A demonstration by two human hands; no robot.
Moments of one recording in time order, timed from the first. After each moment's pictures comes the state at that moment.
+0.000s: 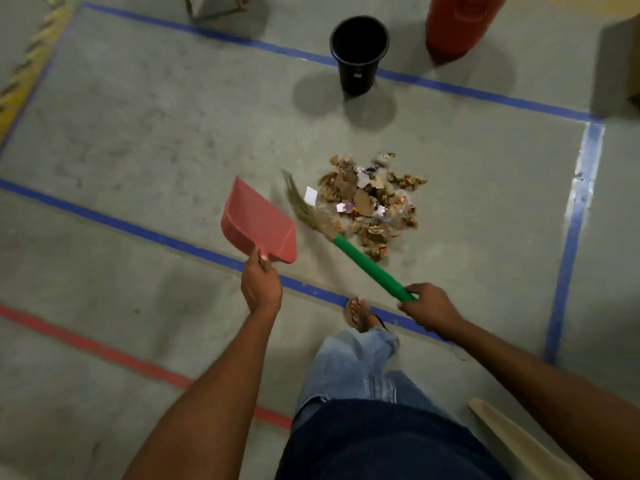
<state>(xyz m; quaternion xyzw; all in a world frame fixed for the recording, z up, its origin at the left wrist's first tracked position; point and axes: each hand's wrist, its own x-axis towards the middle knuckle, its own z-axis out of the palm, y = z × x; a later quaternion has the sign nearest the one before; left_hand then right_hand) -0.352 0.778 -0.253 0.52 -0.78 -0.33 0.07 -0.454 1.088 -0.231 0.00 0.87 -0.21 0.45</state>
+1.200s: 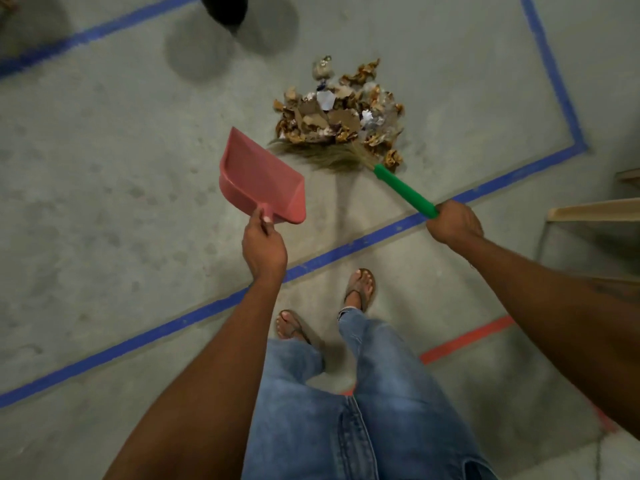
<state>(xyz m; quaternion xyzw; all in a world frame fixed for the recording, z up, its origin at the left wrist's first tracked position) -0.434 0.476 -0.382 0.25 -0.86 -0.43 -0.12 -0.373 0.833 -0.367 0.37 0.87 -0.11 0.30</state>
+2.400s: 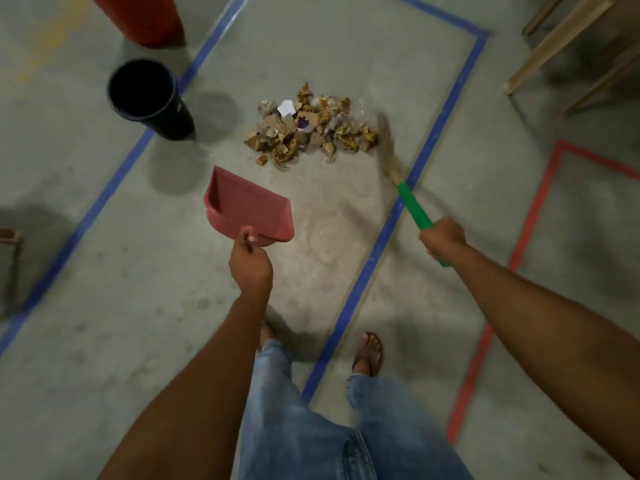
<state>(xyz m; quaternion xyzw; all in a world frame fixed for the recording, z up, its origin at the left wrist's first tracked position) -0.609 0.216 -0.347 -0.02 -0.89 -0.40 -0.21 -0.327 0.472 -0.331 0.72 0.61 -0.31 0.15</state>
